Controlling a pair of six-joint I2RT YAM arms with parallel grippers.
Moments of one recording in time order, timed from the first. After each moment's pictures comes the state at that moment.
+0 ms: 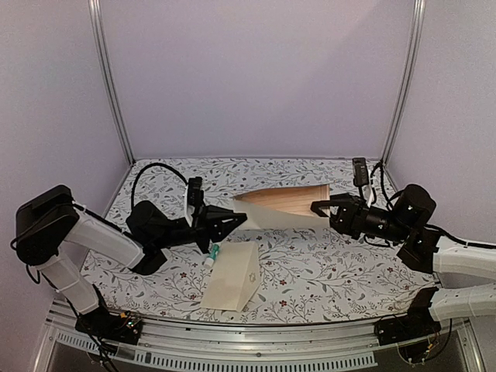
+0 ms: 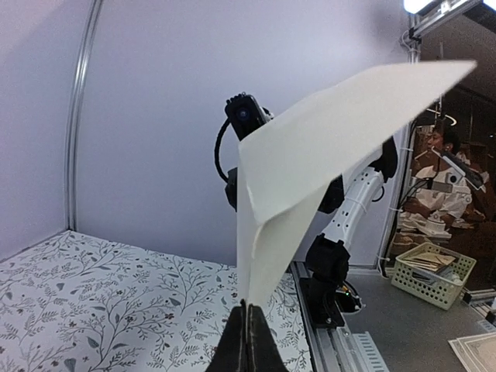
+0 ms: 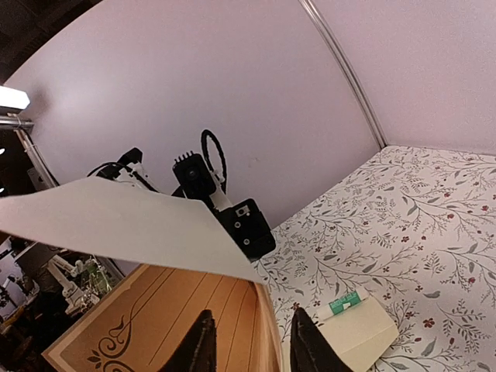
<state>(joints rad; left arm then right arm) -0.88 1.62 0.51 1.48 0.58 -0.34 0.75 0.97 0.44 0.69 -0.50 0.61</state>
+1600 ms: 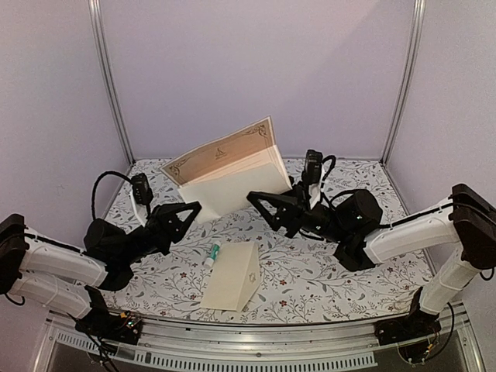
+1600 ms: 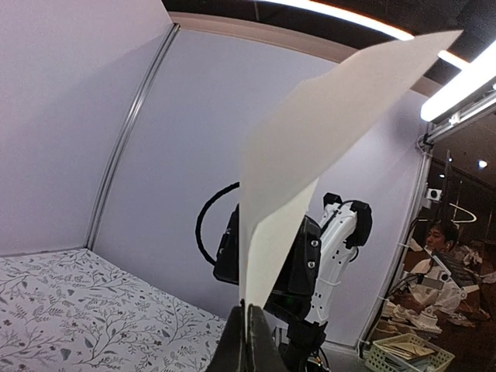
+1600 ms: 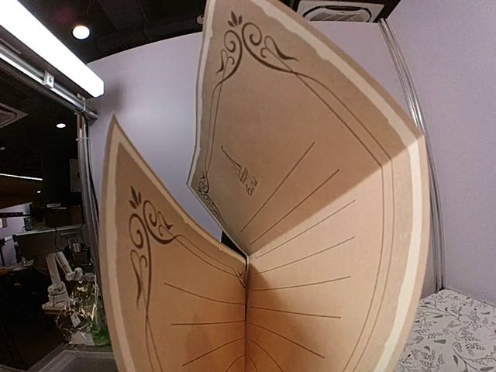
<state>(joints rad) -0.88 1.22 0.24 1.51 0.31 -0.58 1.05 1.61 0.75 1.39 -0.34 0.39</state>
